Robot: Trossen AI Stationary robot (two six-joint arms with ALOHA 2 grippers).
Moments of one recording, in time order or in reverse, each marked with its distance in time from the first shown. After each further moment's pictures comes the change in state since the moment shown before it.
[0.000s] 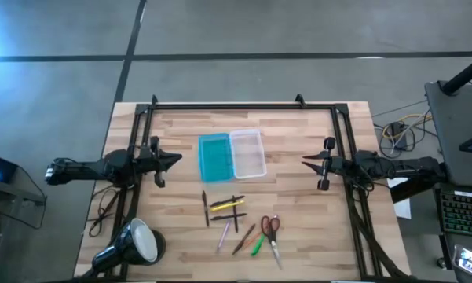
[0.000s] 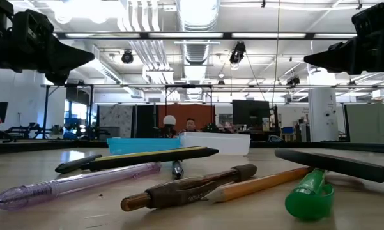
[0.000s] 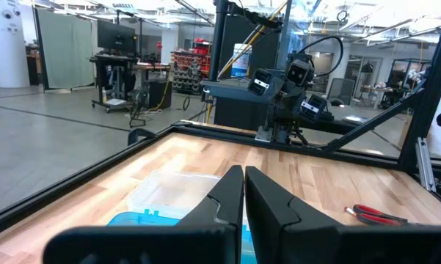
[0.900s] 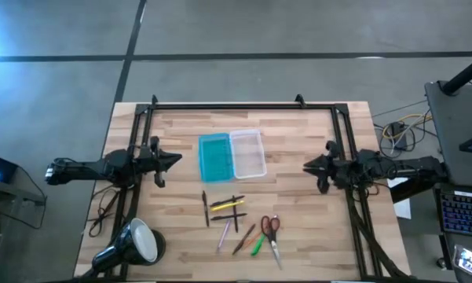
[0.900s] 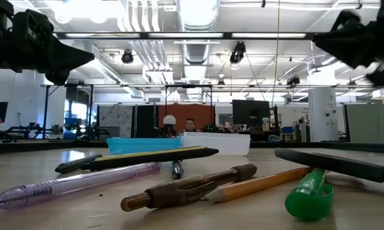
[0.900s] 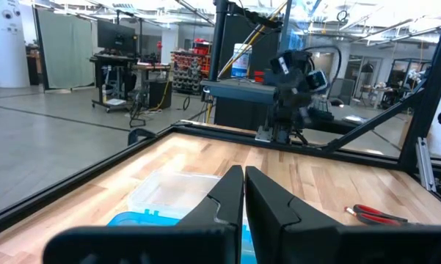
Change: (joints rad) left arm 0.000 0.000 0.000 0.000 0.000 0.000; right arm -0.006 0.029 0.000 0.103 -0.234 -0.507
